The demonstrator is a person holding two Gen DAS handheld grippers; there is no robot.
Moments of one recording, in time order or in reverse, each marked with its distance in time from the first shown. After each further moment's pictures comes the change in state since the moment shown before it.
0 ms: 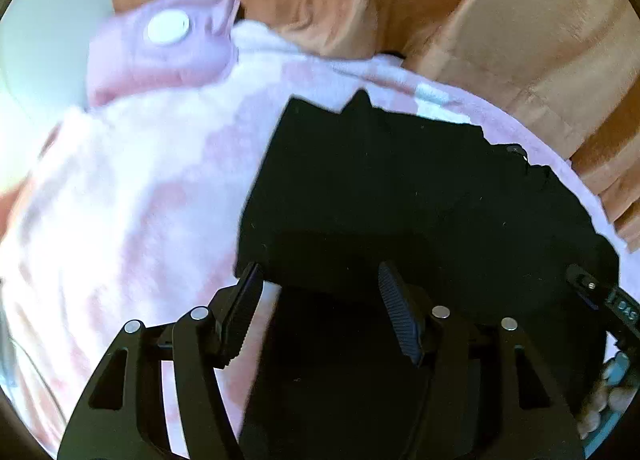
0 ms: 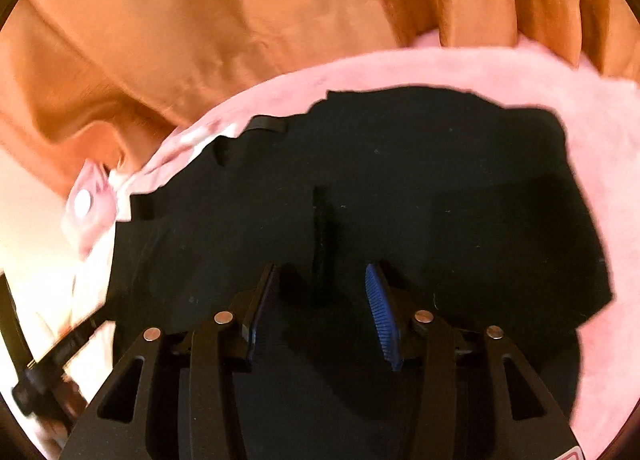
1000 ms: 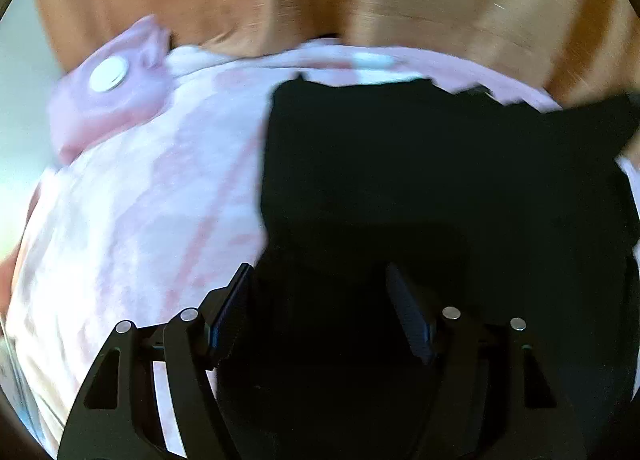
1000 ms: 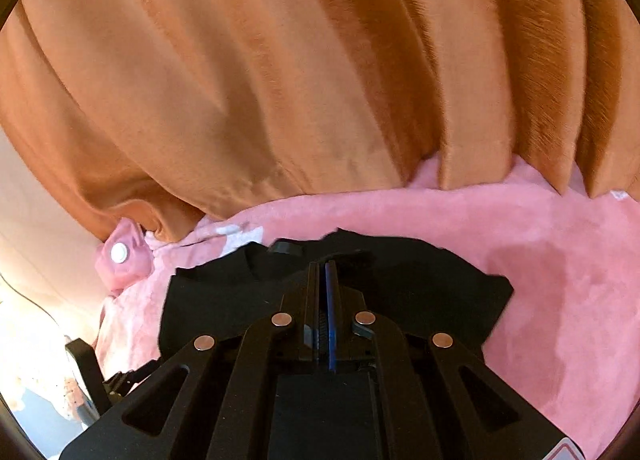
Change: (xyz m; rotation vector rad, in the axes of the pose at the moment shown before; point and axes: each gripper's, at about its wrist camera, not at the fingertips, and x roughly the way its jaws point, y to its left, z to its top) left arm 0.003 -0.049 -0.029 0.301 -0.030 0.016; right arm -0.089 -0.006 0.074 -0.088 -0.158 0.071
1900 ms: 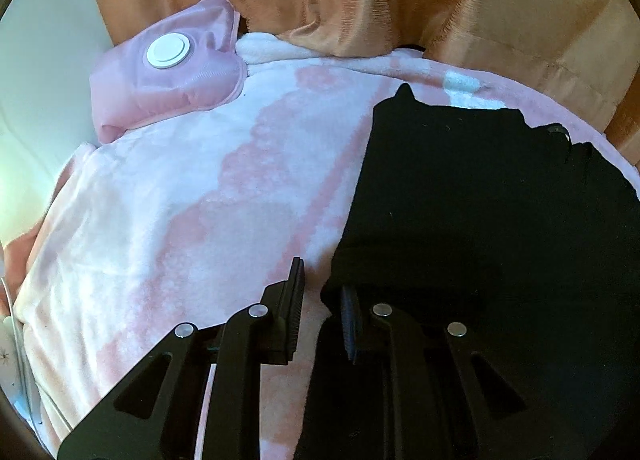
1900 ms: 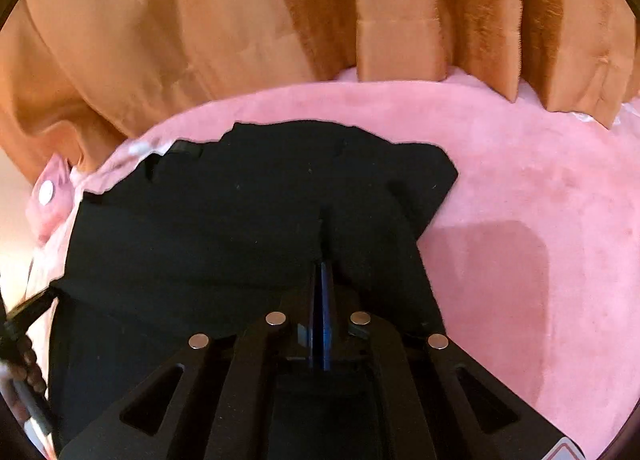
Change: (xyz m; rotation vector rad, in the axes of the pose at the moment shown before) left arm 0.017 0.050 0.014 -0.159 -0.017 0.138; right arm 0.036 -0.059 -0.087 -0.012 0.085 -0.223
